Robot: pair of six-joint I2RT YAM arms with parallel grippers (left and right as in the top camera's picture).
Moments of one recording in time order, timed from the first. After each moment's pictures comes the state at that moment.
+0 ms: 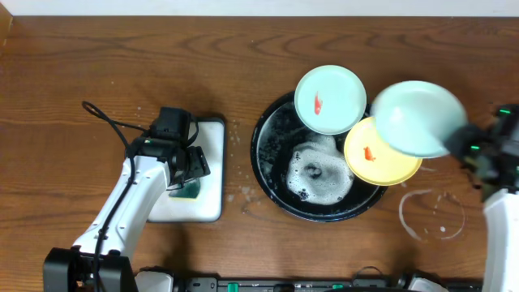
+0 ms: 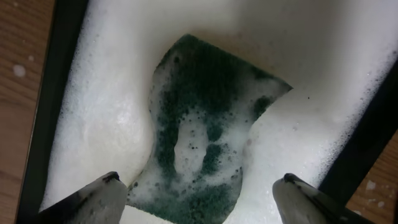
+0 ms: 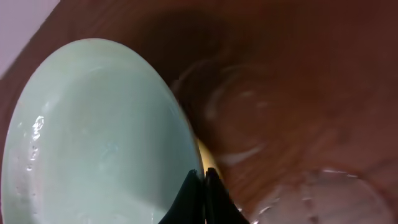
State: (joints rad) left arm -0.13 1.43 0.88 -0.84 -0.08 -0.49; right arm -0.43 1.21 1.00 -0.72 -0.10 0.46
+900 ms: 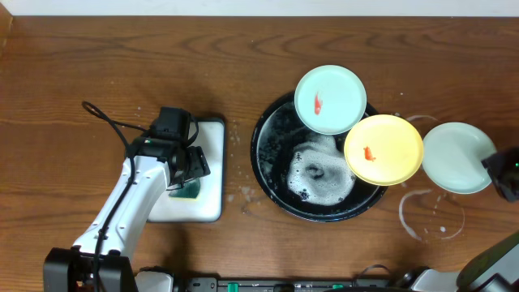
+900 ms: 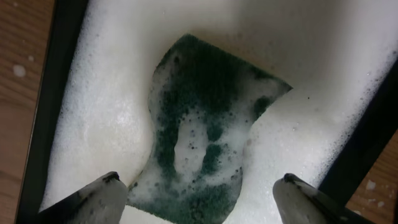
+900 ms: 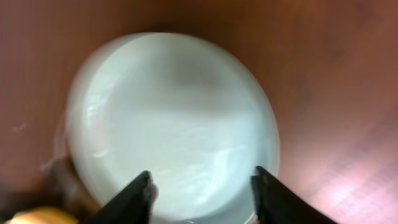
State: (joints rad) left arm -0.13 1.43 0.88 -0.84 -0.08 -0.49; right arm -0.75 1.54 1.00 -0.60 -0.24 0.36
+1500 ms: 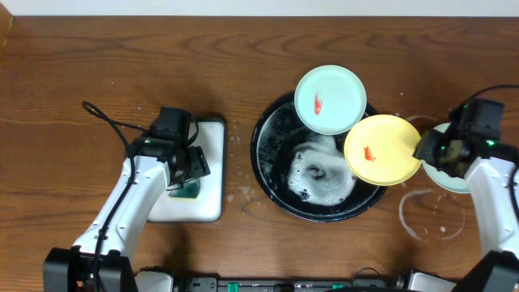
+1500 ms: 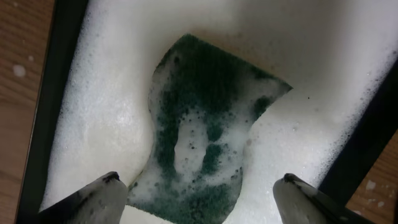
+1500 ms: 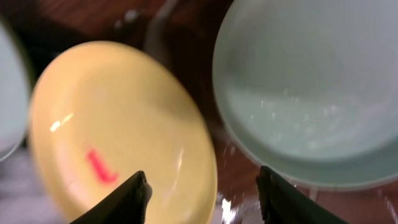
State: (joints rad) left arm -0.13 1.43 0.88 -0.84 -0.08 -0.49; right arm -0.25 1.43 0.93 -0.66 -0.03 0.23
